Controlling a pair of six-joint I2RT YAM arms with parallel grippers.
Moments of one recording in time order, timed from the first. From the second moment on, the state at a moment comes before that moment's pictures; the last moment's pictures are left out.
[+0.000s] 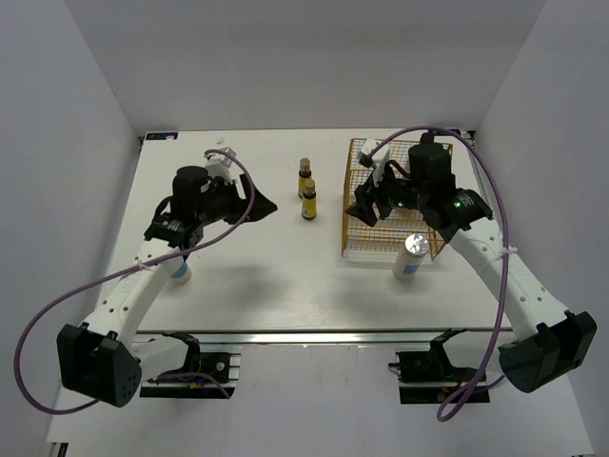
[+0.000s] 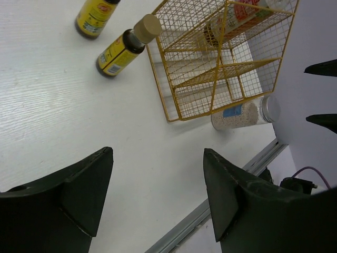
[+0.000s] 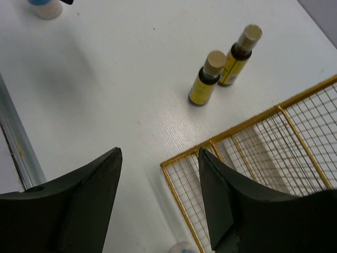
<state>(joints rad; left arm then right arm) -0.26 1.12 0.97 -0.28 0.46 -0.49 0.46 1.22 1.26 -0.53 -0.56 -0.35</state>
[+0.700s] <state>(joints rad) -0.40 1.24 1.03 -0.30 0.26 -0.47 0.41 1.07 1.27 -0.94 -0.09 -0.20</state>
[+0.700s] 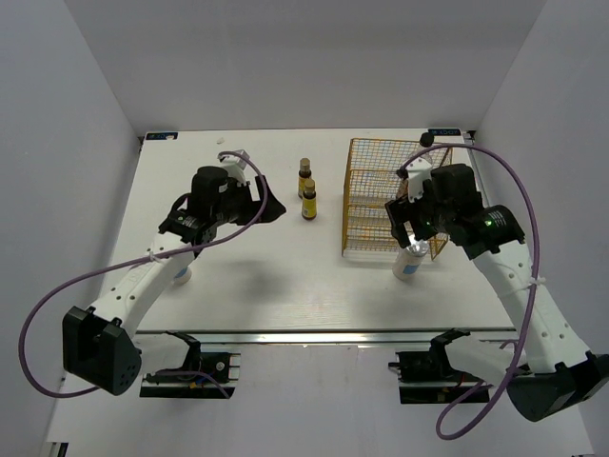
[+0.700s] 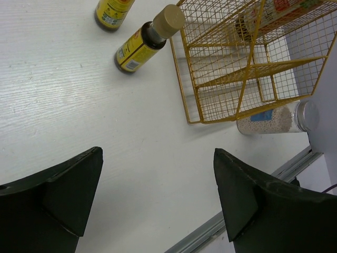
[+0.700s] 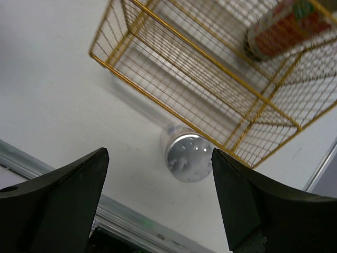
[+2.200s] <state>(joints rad) -0.41 0.96 0.86 -0.37 0.19 -0.50 0.23 1.23 1.01 -0.85 -0.08 -0.07</state>
